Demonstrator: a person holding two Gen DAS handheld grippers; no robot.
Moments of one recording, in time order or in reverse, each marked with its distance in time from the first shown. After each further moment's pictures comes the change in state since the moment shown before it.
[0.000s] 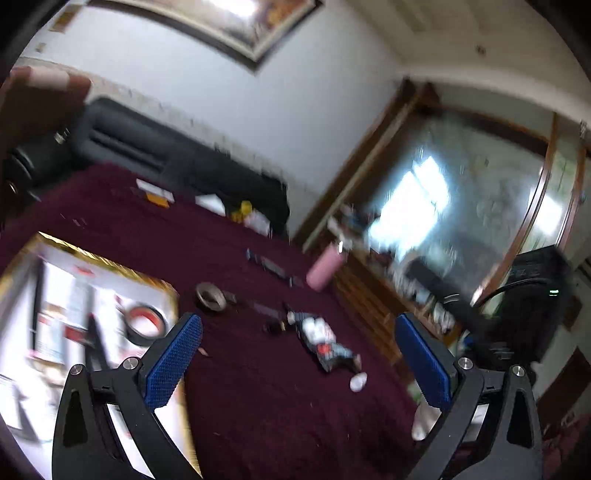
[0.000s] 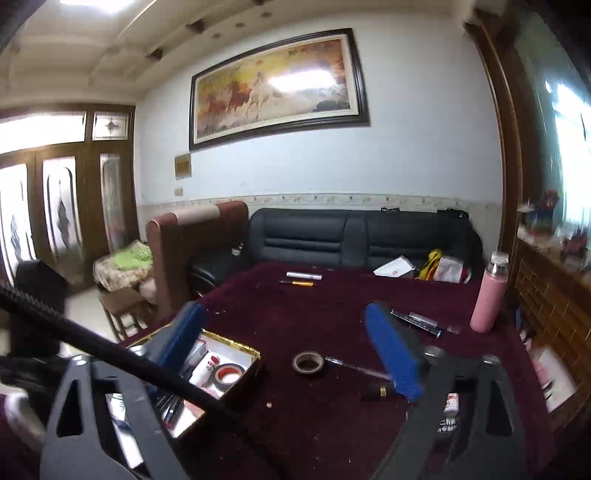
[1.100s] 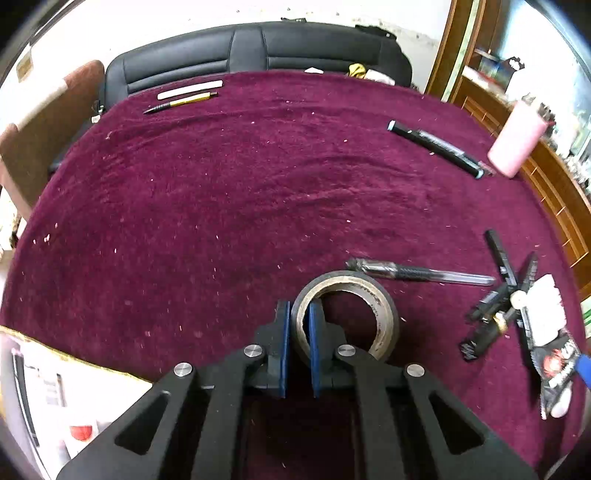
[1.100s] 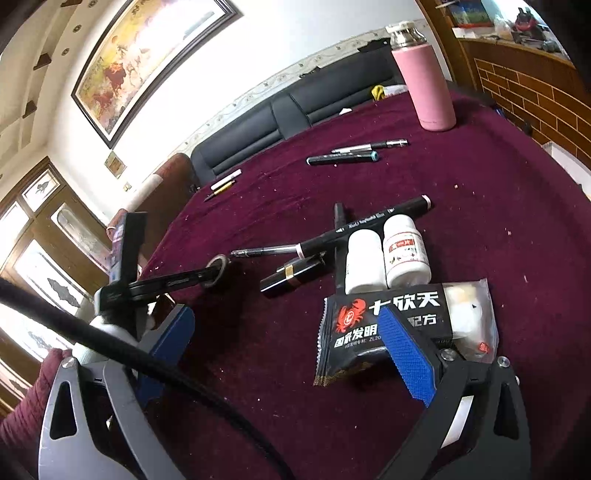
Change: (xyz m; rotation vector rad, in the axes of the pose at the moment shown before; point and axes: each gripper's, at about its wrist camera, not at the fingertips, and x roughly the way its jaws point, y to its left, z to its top) left arm 0.270 0.074 -0.005 0.168 0.520 0.597; right arm 0.054 -0.185 -0.082 0.497 0.218 -0.031
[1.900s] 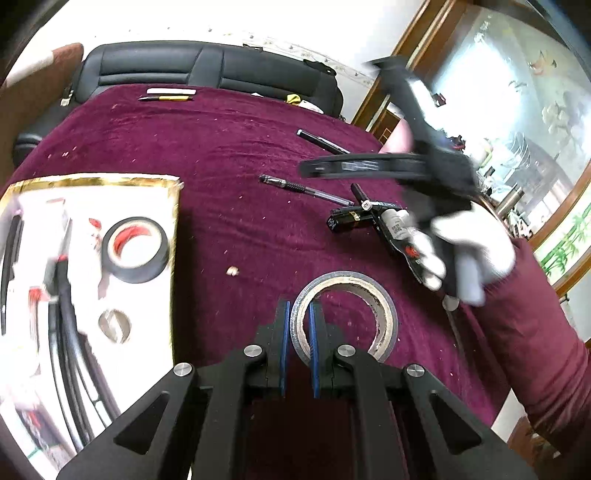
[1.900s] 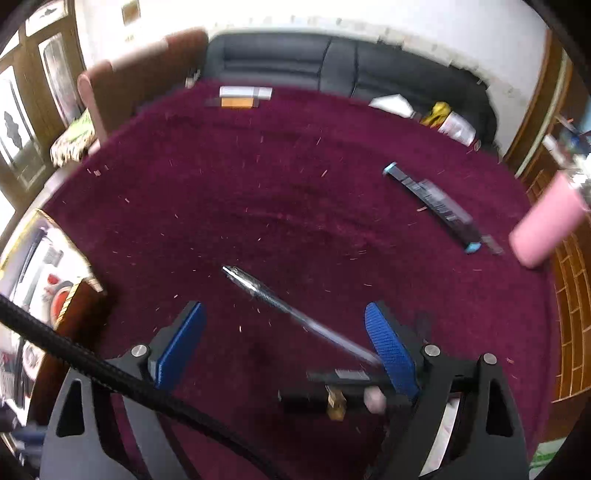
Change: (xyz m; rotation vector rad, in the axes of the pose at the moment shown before) left arm -0.129 0.016 -0.124 -0.055 -0.111 -0.347; right arm 0.196 0.090 0.066 -0.488 0.389 -0.278
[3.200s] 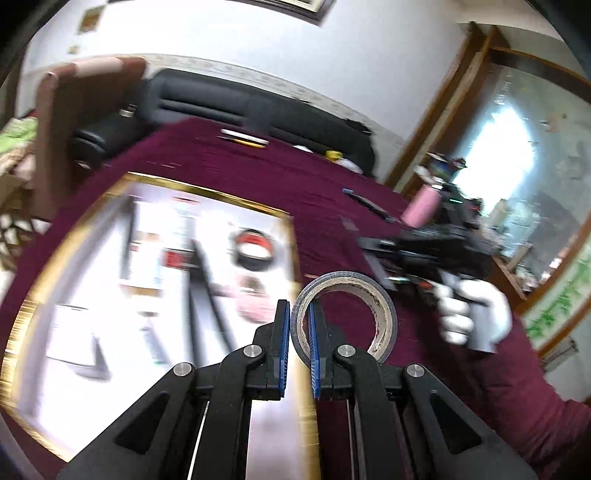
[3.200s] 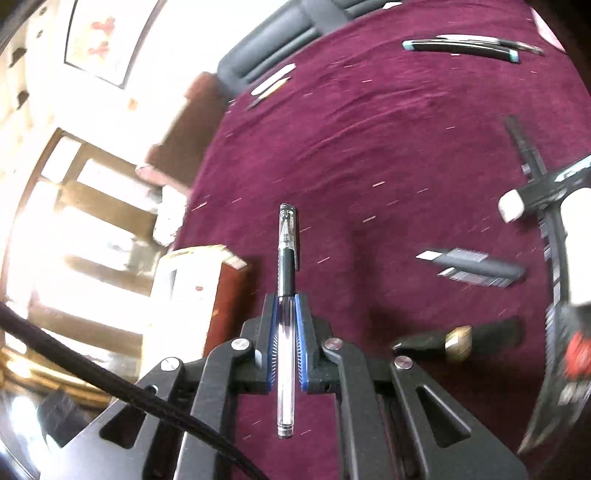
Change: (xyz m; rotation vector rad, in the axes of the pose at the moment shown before) left arm -0.123 0.057 -0.040 -0.123 -0.227 0.128; right arm -0.050 0.007 -0.079 0.440 -0.025 0.629
